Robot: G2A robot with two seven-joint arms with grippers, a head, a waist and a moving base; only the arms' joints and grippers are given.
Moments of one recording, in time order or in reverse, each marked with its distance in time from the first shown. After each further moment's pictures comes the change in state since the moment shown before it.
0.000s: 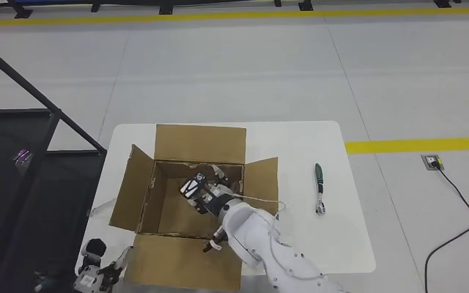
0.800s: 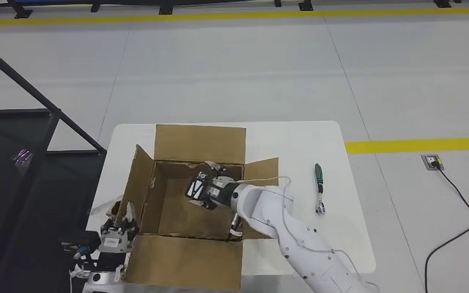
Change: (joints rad) left arm -0.266 -0.025 0.255 -0.001 0.253 0.473 0.207; right arm 0.123 0.048 0.058 0.092 0.002 -0.480 -0.060
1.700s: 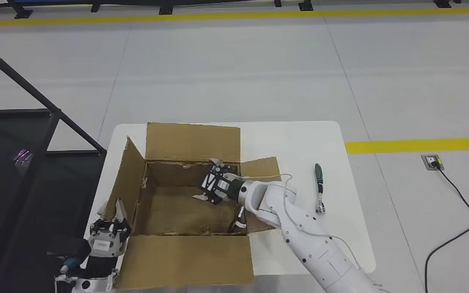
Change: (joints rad) left arm 0.026 0.017 -0.030 -0.087 0.079 -0.006 0.026; right arm 0.080 -0.002 0.010 0.281 0.056 -0.073 -0.343
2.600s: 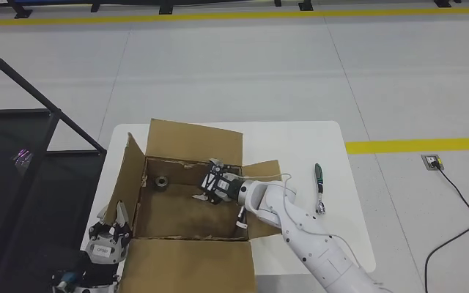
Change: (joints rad) left arm 0.065 0.013 0.010 -0.094 0.050 0.018 0.090; right arm 0.012 0.004 -0.015 0.013 0.016 -0.001 -0.002
